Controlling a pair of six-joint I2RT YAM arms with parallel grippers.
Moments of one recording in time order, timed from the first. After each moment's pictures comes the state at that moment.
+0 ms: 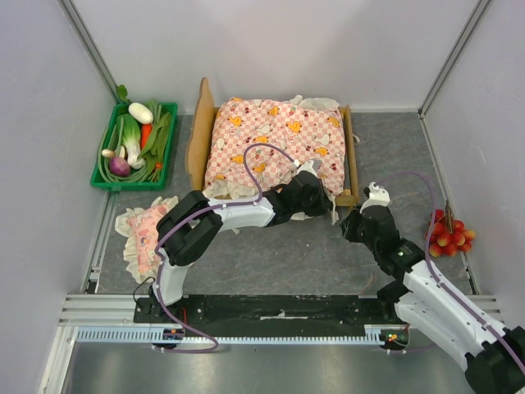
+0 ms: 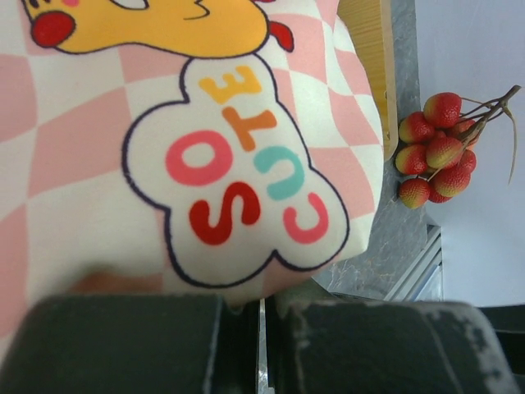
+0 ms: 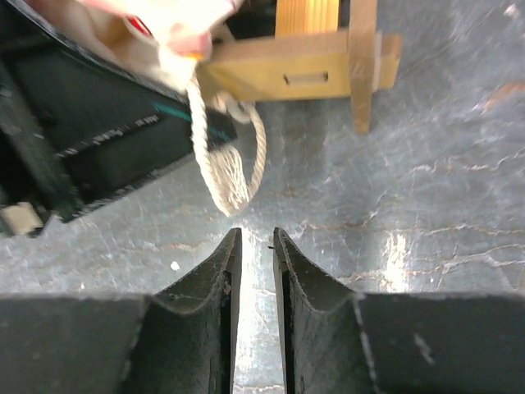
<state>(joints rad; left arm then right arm) -0.97 2.00 1.31 0.15 0.01 -0.96 0.49 0.68 0.40 -0.29 0.23 0.52</state>
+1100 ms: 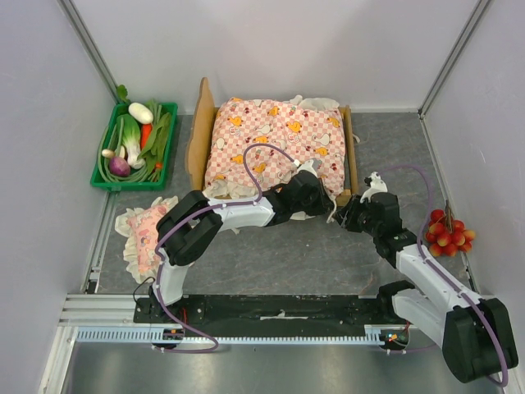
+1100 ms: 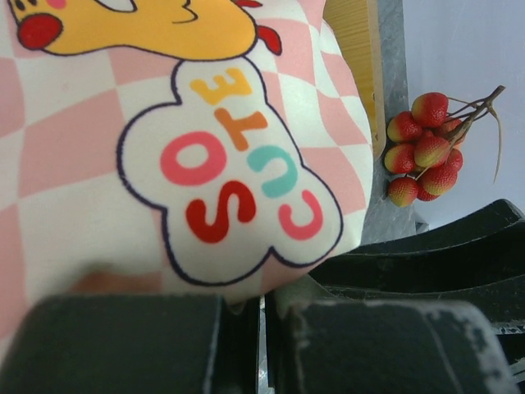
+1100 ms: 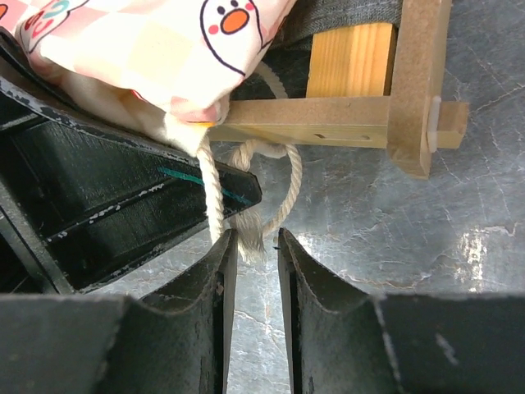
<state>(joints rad) -0.97 2.00 1.31 0.17 0.03 -0.97 0.25 0.93 0.38 -0.02 -0.18 0.50</state>
